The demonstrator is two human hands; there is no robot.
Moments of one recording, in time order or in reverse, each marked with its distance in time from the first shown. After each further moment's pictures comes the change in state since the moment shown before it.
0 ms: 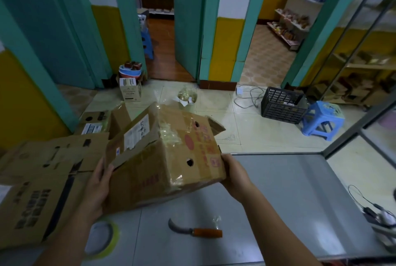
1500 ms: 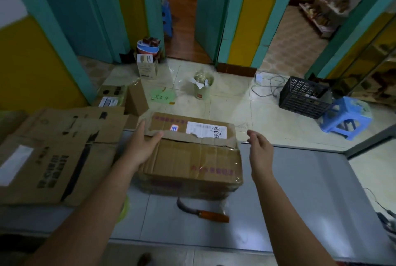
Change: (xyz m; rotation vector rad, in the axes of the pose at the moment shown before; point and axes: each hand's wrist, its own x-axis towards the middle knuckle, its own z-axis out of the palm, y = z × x) left_hand 0.003 0.030 0.062 0.530 -0.114 0.211; right_hand 0.043 0.004 -0.018 -0.292 0.441 -0.346
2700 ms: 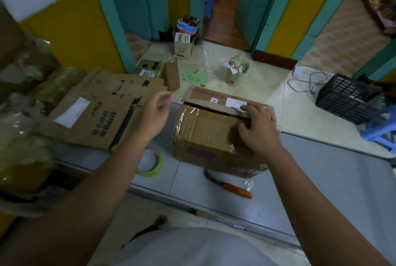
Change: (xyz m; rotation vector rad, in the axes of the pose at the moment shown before) left_hand -0.038 -0.042 -0.057 -0.104 0.194 0.128; right_hand -0.067 -0.044 0.049 -0.824 -0.442 -0.633
